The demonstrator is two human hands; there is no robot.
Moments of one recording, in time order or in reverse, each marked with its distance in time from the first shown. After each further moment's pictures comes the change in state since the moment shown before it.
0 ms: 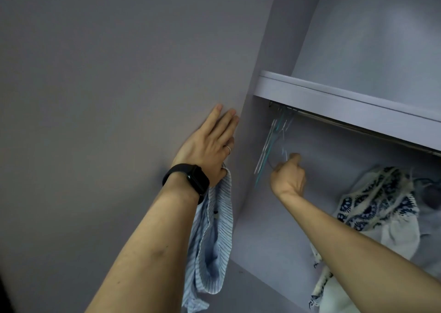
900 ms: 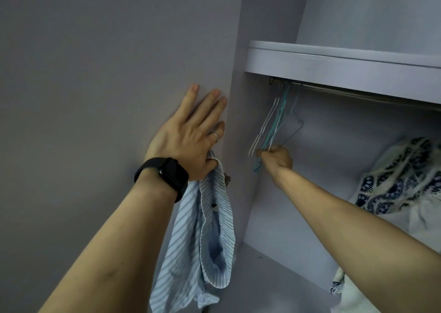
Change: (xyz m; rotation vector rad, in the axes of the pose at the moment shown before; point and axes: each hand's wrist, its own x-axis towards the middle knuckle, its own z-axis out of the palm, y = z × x) left_hand 0.001 -0.003 0.002 0.056 0.009 -0.001; right_hand 0.046 0.019 0.067 0.427 -0.279 0.261
